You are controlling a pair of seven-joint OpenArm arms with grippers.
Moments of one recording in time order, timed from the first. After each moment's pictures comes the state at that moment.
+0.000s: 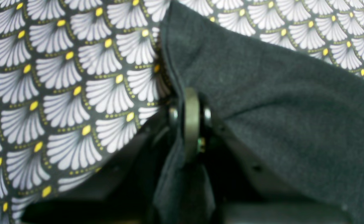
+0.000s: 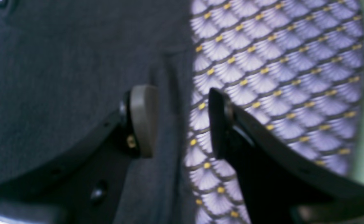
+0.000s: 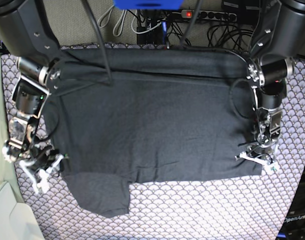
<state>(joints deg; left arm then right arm) -36.6 -14.9 -16.9 20.8 -7.1 -4.9 6.4 34.9 11.2 29.0 46.7 -16.5 40.0 -32.8</state>
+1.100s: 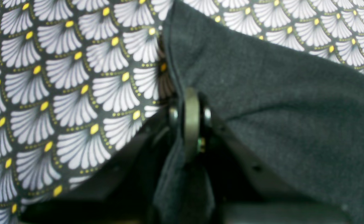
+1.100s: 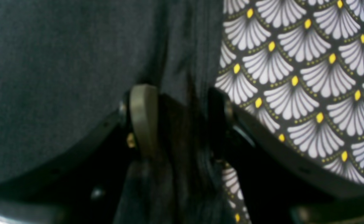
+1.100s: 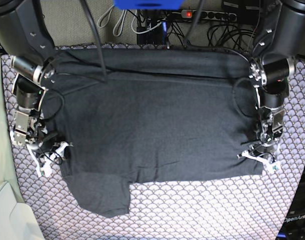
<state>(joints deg) -36.3 -15.7 -16.7 20.8 -7.1 -5.3 6.5 34.6 13.7 29.1 31.7 -16.0 37.4 -21.3</state>
